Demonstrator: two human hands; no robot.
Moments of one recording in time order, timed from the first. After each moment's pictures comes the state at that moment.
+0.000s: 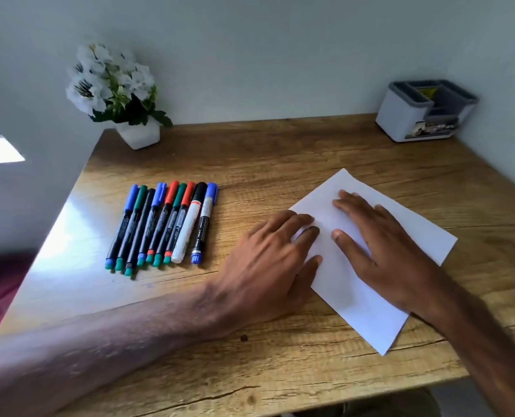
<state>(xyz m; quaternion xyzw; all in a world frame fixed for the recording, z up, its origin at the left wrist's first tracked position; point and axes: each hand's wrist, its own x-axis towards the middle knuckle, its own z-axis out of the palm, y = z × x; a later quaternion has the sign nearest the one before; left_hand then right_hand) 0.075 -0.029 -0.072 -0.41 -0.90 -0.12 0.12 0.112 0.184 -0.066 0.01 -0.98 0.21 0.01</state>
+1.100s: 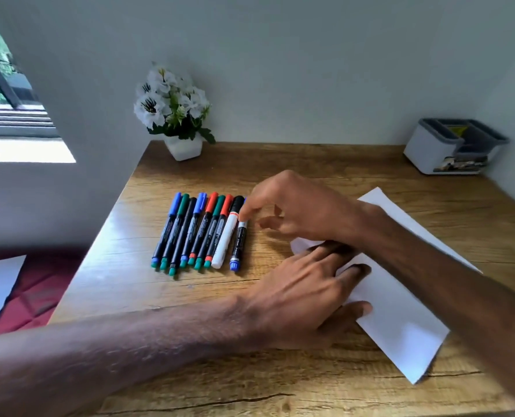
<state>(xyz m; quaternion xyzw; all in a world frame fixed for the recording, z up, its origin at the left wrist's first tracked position) 0.089 -0.041 -0.060 -0.50 -0.85 -0.14 0.11 0.008 0.059 -0.001 0.38 -0.91 0.15 0.01</state>
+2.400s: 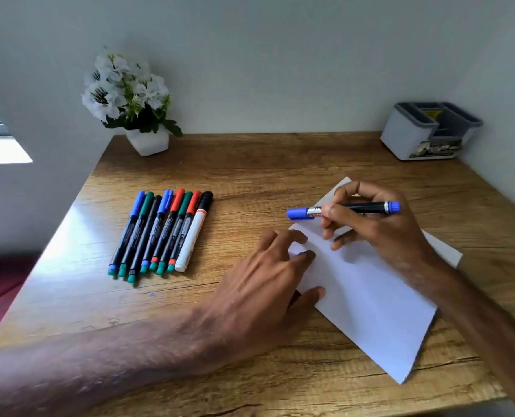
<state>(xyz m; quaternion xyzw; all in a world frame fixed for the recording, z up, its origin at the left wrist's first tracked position) 0.094 -0.046 -0.058 -0.38 -0.91 -0.16 0.06 0.069 0.172 -0.042 0.04 -0.76 0.65 0.07</state>
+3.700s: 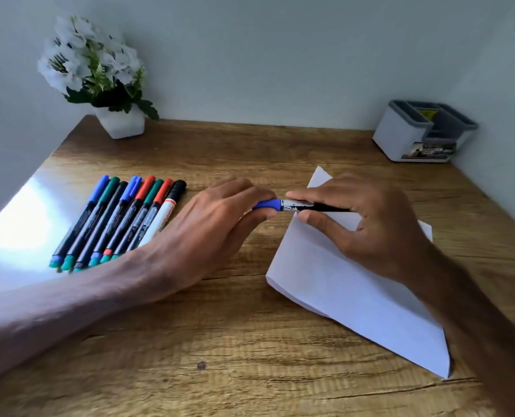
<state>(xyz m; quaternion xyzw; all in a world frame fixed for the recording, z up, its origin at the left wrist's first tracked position) 0.029 -0.056 -0.058 -0.40 -0.86 -0.27 0.18 0.057 0.194 -0.039 0.28 -0.91 0.21 0.23</state>
